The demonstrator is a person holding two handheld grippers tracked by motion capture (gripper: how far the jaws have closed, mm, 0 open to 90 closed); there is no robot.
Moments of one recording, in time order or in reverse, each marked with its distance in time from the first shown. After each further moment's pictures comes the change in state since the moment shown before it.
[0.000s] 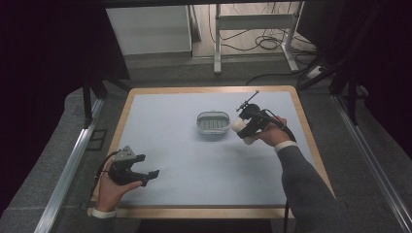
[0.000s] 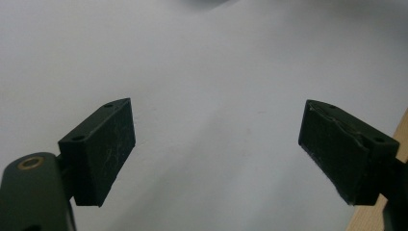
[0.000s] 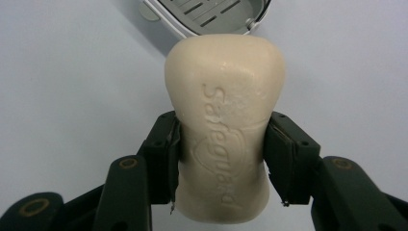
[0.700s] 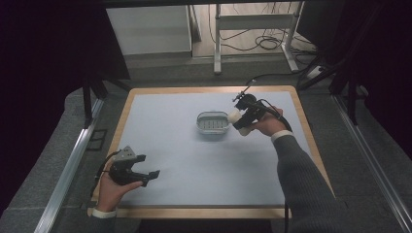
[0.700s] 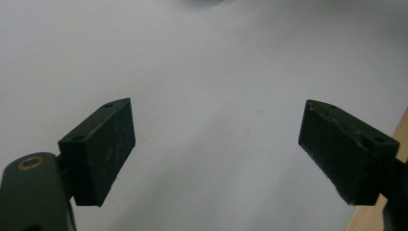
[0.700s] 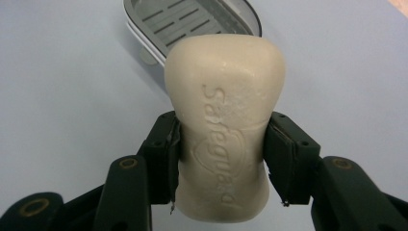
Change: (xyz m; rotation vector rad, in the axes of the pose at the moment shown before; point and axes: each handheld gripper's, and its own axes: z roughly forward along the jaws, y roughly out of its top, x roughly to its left) left arm 0.000 0.000 0.001 0.006 -0.003 0.003; right arm -0.009 0.028 -0.006 -0.033 0.021 -0.019
